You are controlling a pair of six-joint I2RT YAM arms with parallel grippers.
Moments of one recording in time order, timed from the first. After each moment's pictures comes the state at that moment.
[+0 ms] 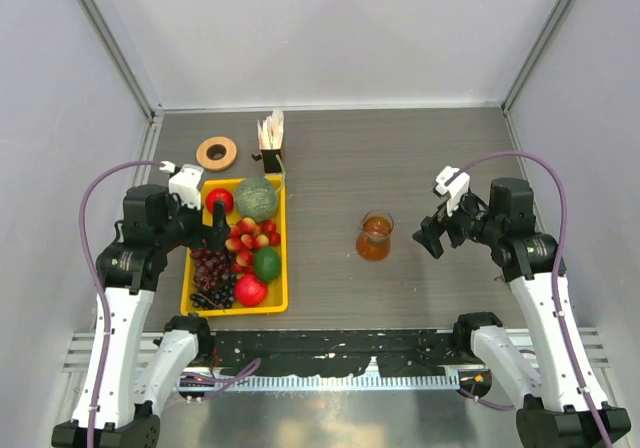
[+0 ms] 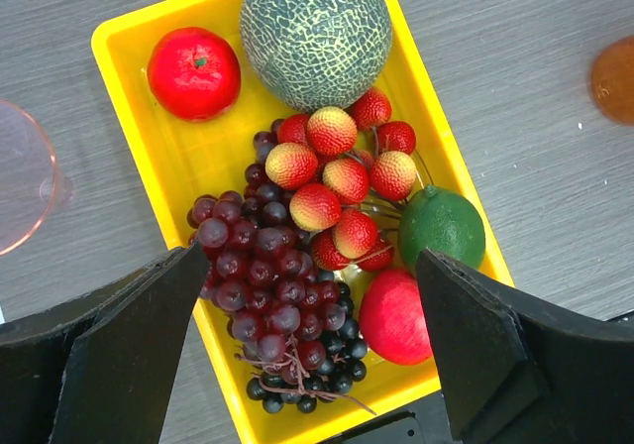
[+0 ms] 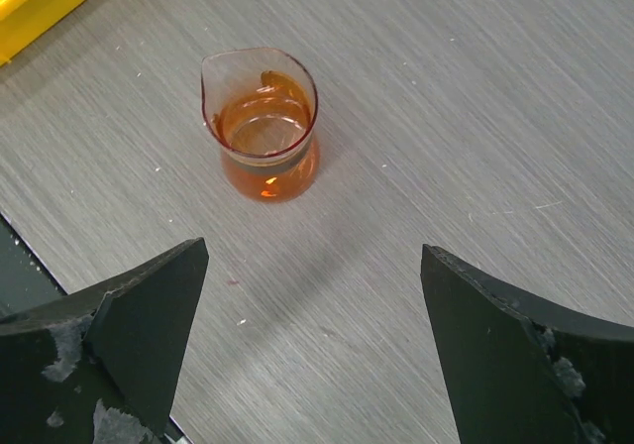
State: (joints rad) left arm -0.07 0.75 1.01 -0.90 0.22 0.10; right arm 0.07 0.77 0.91 -0.78 -0.58 -0.48
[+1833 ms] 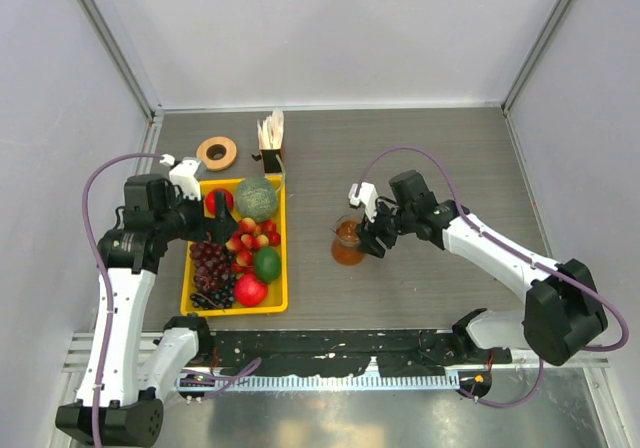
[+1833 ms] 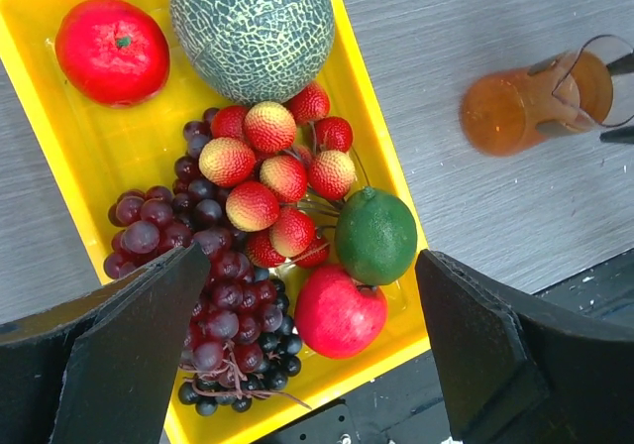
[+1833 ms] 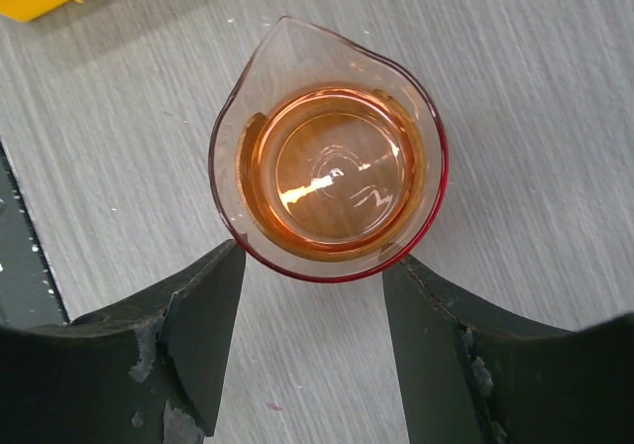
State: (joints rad) left arm -0.02 0.83 1.05 -0.93 0.38 0.01; right arm 0.53 1.30 0.85 -0.40 -0.51 -0.46
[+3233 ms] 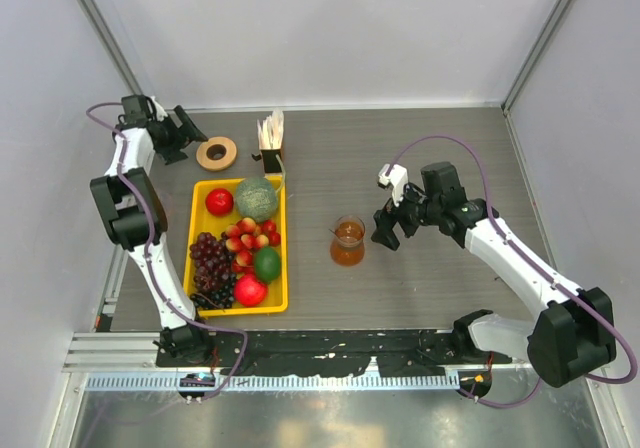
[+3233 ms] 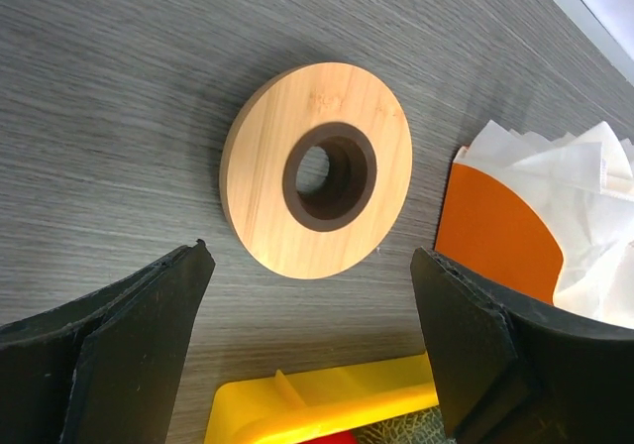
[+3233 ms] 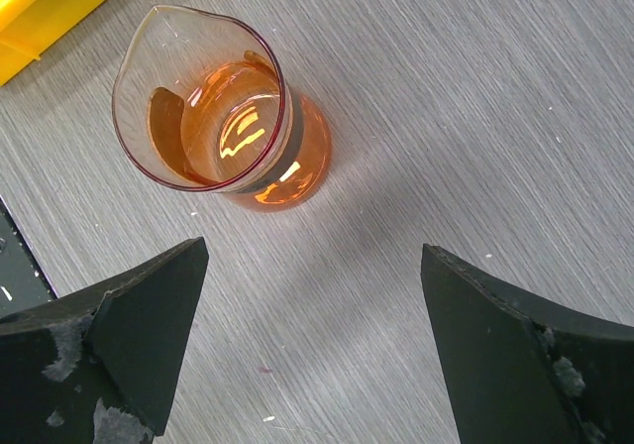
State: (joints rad) left arm 0.29 2.18 1.86 -0.56 0.43 -0.37; right arm 0.37 1.18 0.85 -0.45 -0.53 -0.37
